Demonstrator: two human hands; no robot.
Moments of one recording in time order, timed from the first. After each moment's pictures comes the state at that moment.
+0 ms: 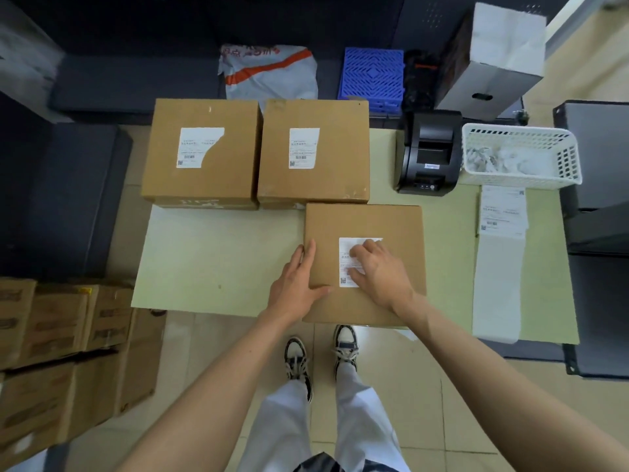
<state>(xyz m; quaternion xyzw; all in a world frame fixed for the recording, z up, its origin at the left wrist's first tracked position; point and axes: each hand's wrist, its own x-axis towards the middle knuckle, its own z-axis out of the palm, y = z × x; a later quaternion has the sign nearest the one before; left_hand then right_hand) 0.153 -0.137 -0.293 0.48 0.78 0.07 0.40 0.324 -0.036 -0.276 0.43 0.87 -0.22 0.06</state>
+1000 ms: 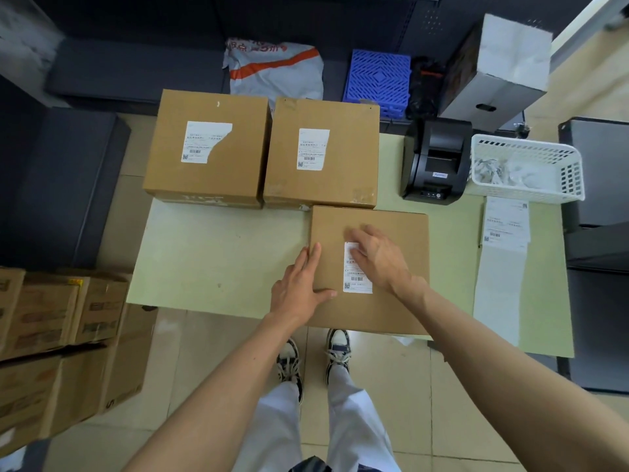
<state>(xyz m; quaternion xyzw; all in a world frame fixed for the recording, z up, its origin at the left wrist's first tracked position) 0.152 -0.134 -0.291 0.48 0.79 0.04 0.37 0.298 -0.001 -0.280 0.41 0.87 -0.28 0.05</state>
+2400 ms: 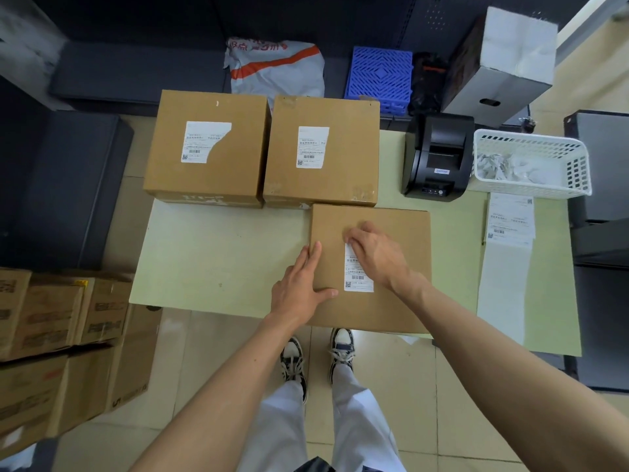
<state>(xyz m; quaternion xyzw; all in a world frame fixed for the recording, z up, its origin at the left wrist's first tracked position) 0.152 -0.136 -0.297 0.48 0.79 0.05 0.38 0.295 0.001 -0.289 0.42 0.86 -0.28 0.03</state>
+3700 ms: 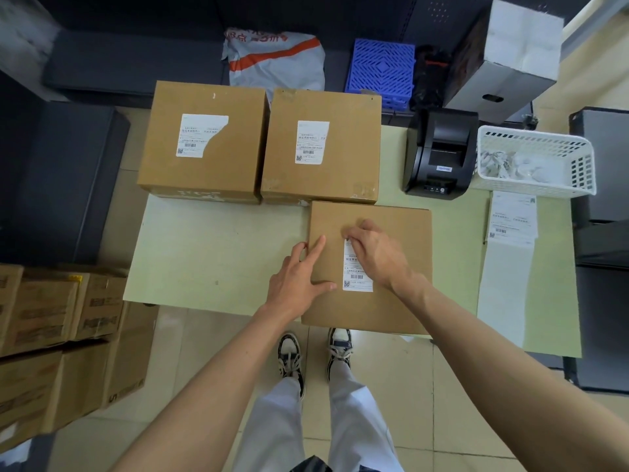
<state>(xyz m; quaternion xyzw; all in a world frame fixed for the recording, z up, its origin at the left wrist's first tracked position) 0.145 -0.127 -0.295 0.50 0.78 0.06 0.38 0.295 0.001 -0.285 0.42 0.87 -0.27 0.03</state>
